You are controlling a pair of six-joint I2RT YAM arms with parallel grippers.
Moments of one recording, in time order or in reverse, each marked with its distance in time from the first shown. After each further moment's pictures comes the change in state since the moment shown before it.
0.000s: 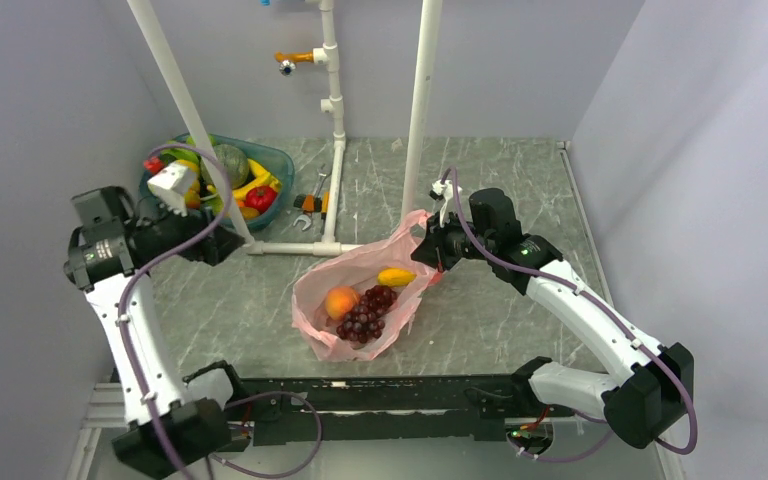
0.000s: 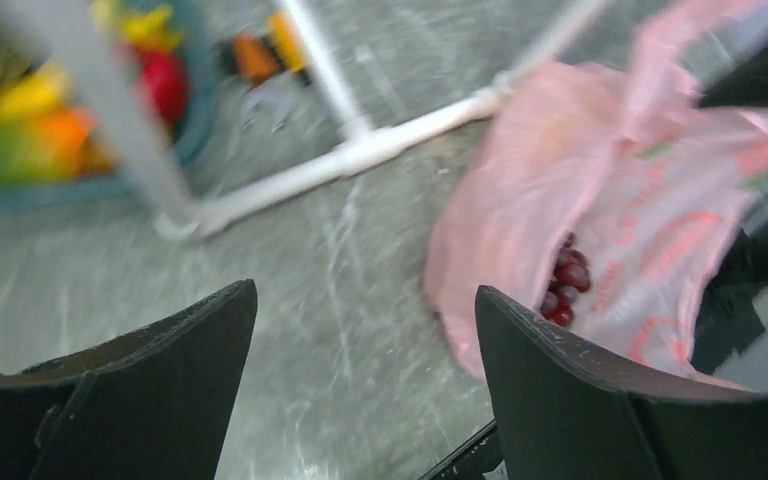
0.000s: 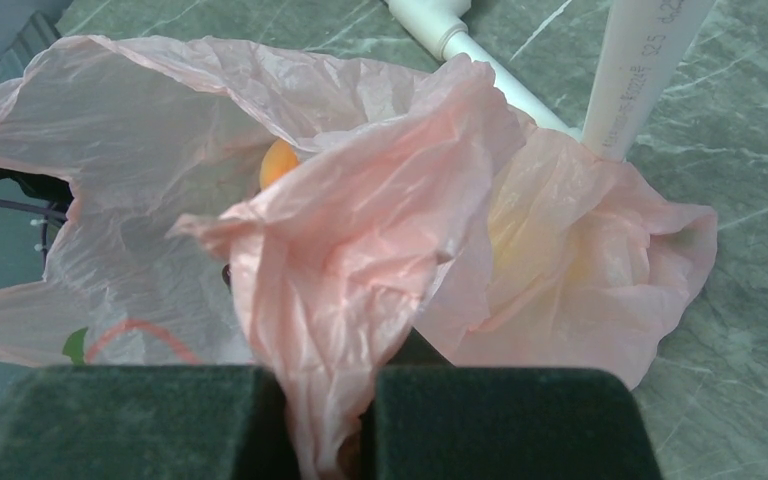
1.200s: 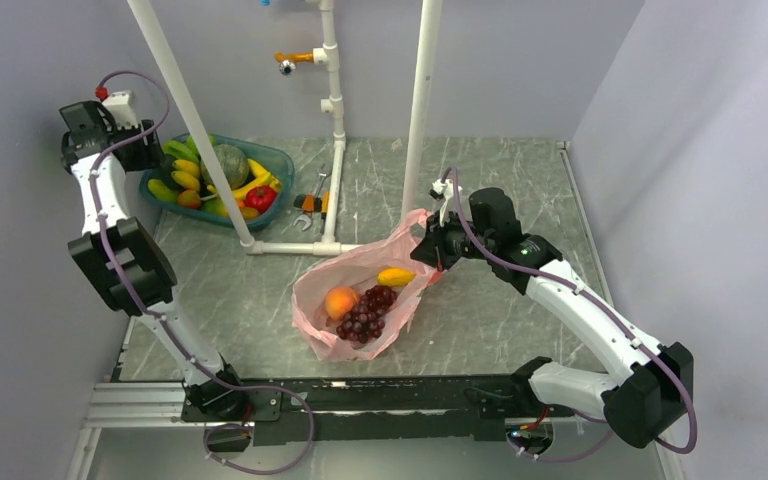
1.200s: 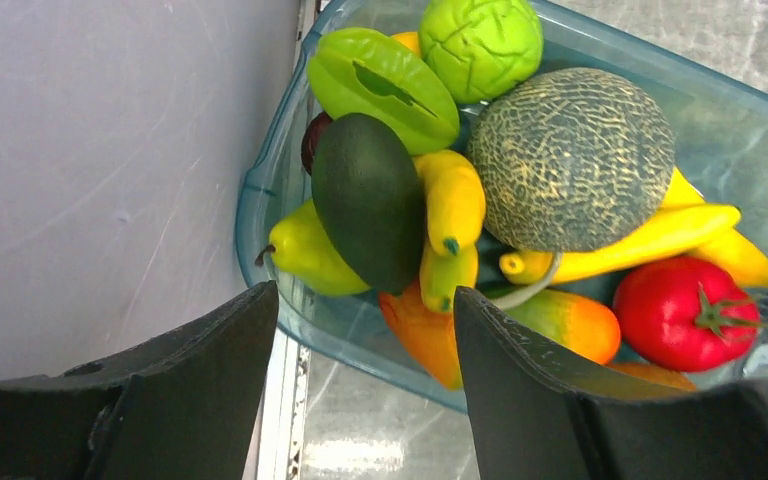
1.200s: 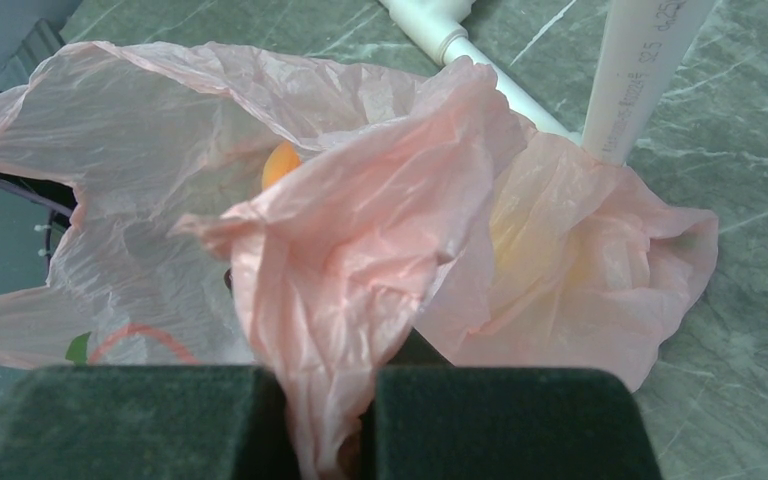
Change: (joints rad) left arm 0.154 0.942 0.568 0.492 -0.612 -0.204; right arm 0.000 0.002 0.000 0.011 0.000 0.011
